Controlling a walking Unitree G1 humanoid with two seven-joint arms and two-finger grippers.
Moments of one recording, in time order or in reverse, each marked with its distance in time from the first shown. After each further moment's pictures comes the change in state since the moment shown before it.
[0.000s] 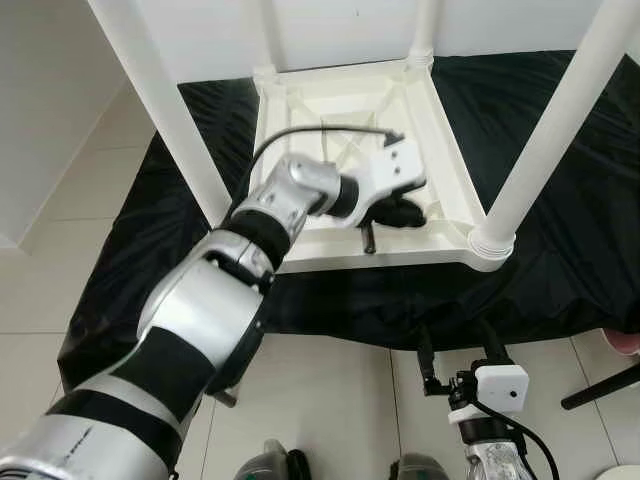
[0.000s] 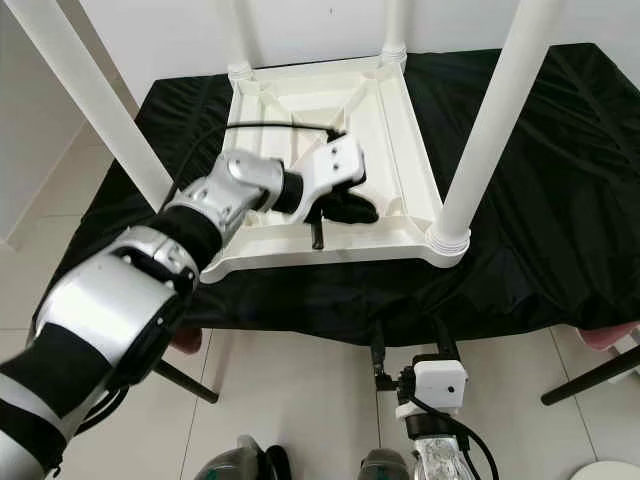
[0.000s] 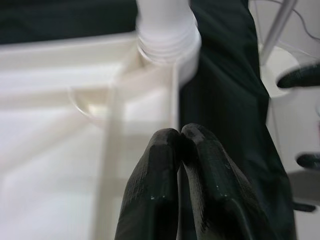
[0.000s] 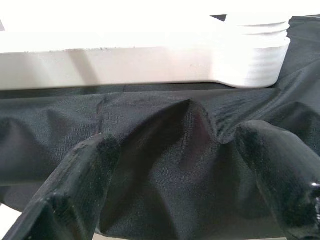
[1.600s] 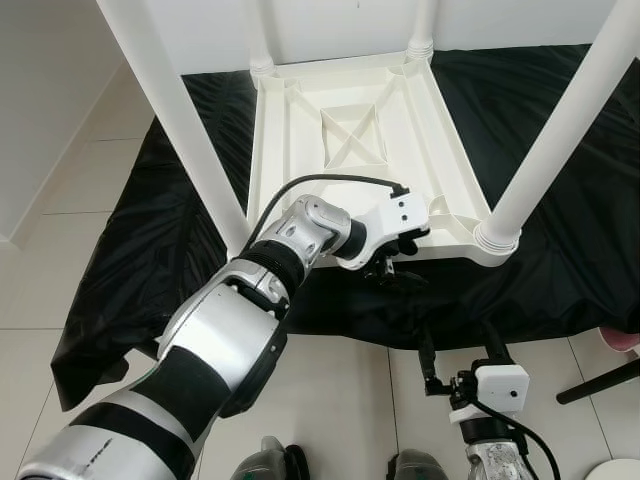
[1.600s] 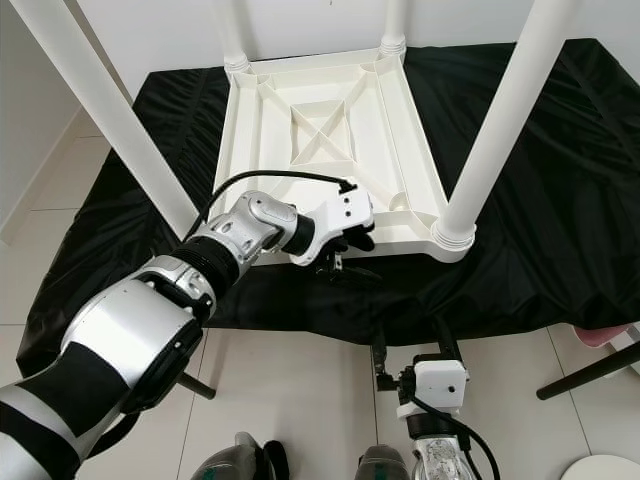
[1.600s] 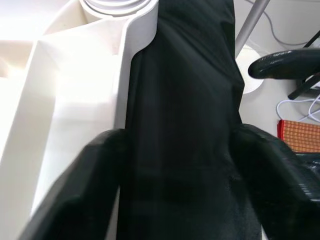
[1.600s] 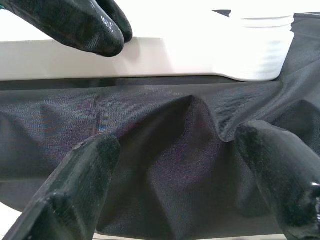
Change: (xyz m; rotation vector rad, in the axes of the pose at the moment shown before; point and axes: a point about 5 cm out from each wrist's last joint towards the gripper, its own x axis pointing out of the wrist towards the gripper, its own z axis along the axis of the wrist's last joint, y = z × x) left arm 0.020 -0.017 -0.009 -0.124 0.044 -0.070; right arm 0.000 -0.001 0.000 -0.009 0.001 -0.006
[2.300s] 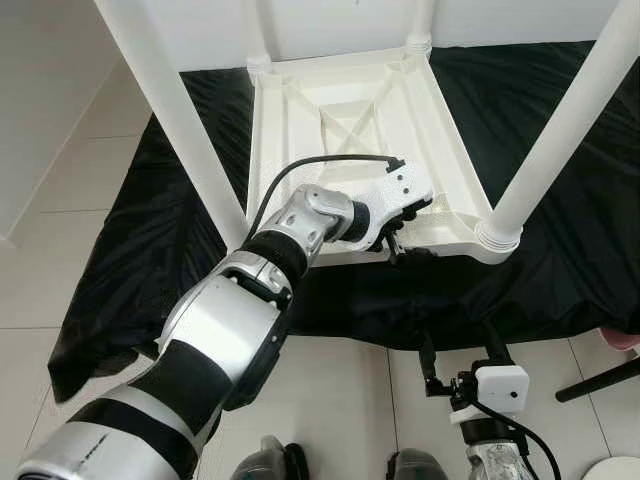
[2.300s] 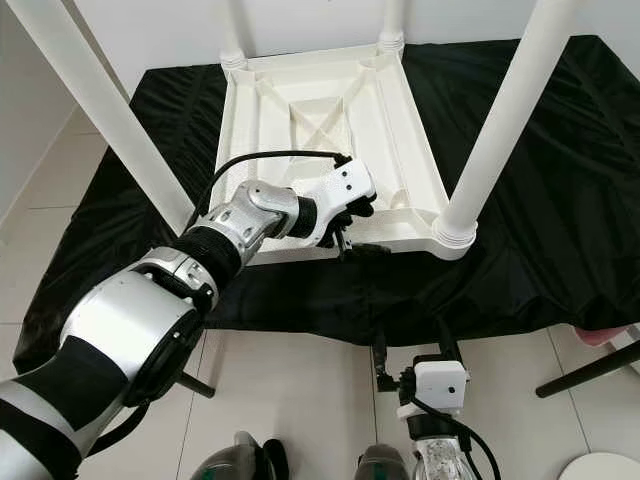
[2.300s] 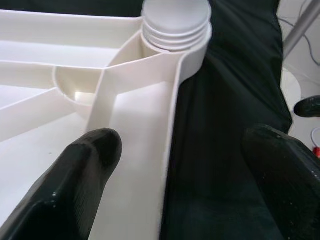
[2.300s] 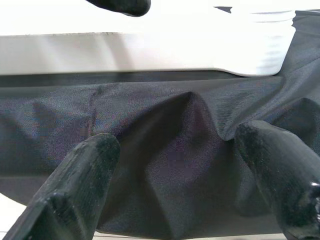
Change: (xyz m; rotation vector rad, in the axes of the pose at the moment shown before) left arm -0.001 0.011 0.015 -0.011 -0.049 0.148; right arm -0.001 0.000 0.000 -0.005 0.003 0.003
